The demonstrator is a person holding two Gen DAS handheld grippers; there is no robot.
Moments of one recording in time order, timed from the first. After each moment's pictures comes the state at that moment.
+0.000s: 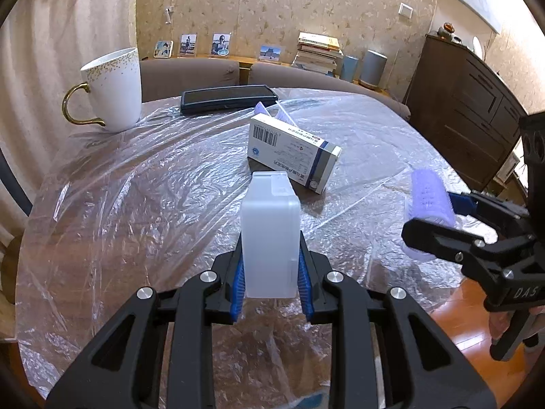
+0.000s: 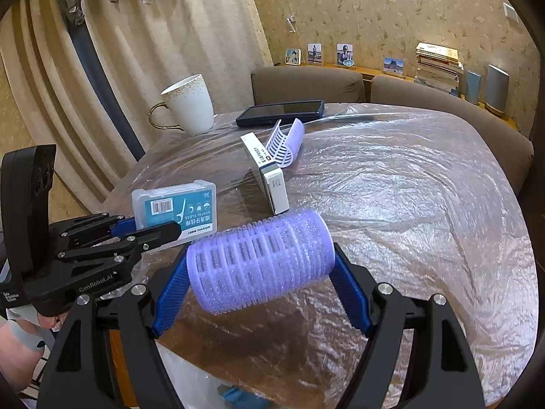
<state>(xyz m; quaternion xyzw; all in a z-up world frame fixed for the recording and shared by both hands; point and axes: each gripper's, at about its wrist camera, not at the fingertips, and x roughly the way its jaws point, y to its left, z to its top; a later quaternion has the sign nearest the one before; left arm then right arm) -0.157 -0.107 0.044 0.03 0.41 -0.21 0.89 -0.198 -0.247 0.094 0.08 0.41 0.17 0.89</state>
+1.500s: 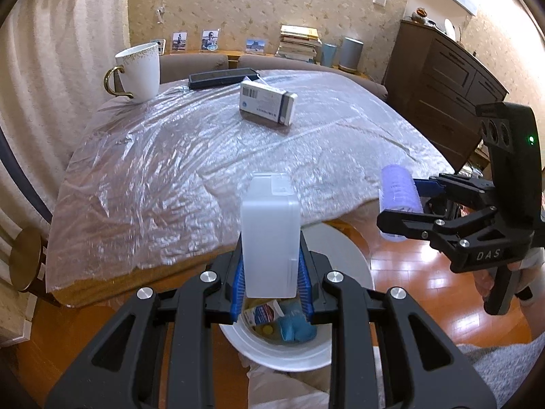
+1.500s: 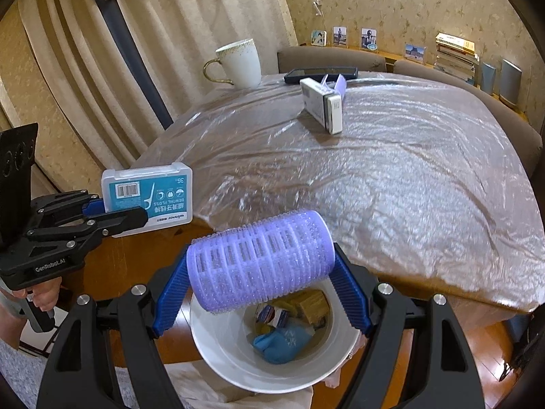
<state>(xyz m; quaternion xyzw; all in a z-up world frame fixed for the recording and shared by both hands) -0.282 -0.060 0.065 0.05 0.42 -0.24 0.87 -0.307 -0.215 0.093 0.07 0.44 0.21 0.87</state>
